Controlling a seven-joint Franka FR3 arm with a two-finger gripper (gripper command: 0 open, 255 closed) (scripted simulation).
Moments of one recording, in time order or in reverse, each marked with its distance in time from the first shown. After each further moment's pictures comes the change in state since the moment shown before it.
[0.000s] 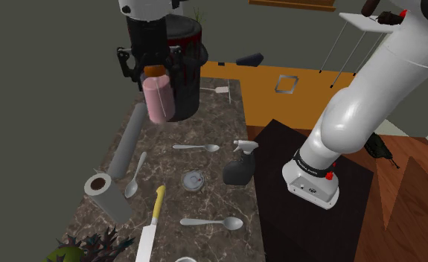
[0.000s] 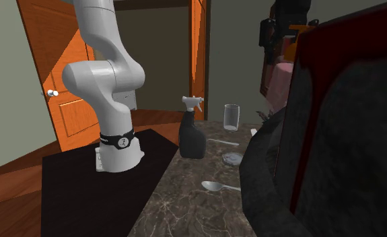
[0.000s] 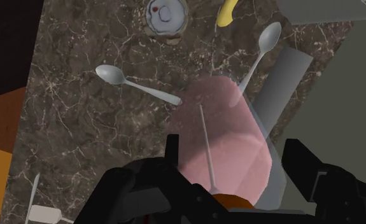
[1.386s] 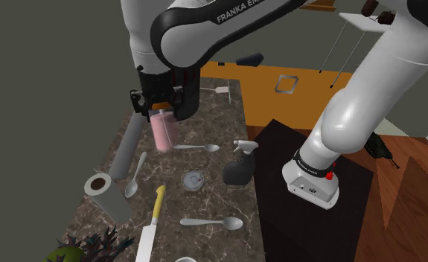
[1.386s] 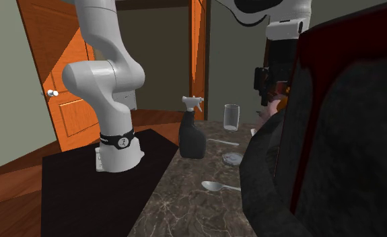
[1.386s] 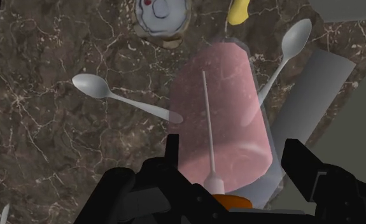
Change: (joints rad) arm 0.006 0.059 0.014 -0.225 -0.027 0.277 0.020
